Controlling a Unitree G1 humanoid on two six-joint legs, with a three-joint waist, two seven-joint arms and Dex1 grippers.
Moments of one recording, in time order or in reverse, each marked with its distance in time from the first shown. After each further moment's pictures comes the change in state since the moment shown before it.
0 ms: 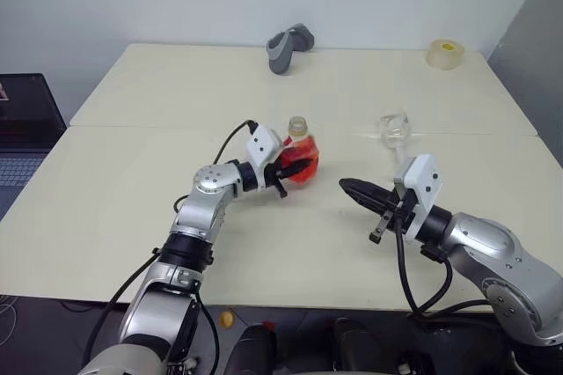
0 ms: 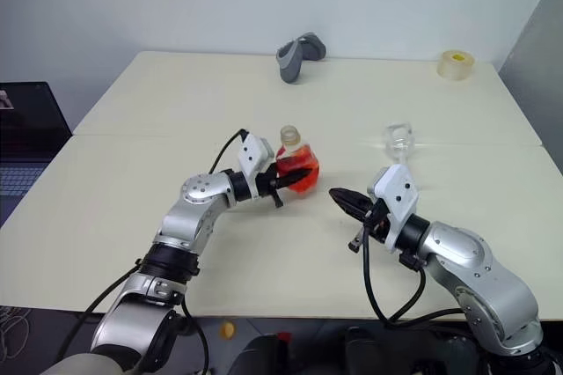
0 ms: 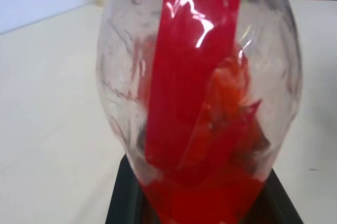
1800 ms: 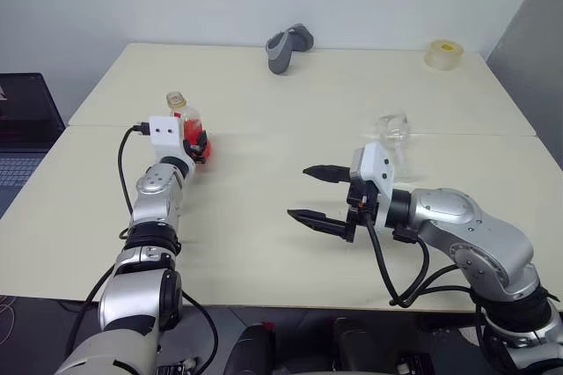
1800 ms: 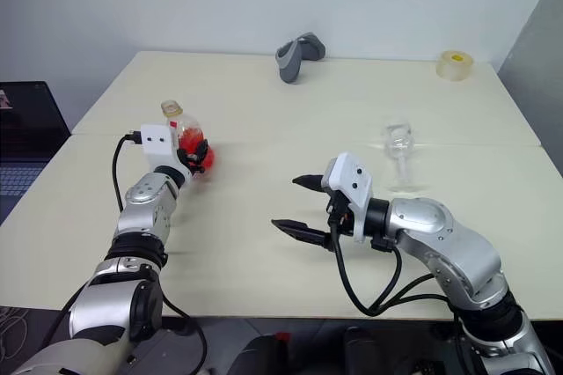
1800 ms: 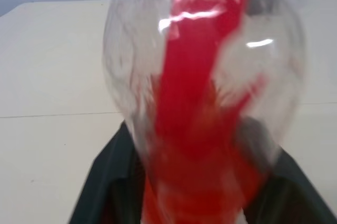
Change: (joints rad) left arm -0.087 0.095 0.339 0.465 0.049 -0.122 0.585; right arm -0.270 0.033 0.167 0.133 0.030 0.061 0.164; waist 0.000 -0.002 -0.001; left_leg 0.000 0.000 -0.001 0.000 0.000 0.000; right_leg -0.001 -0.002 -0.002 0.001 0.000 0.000
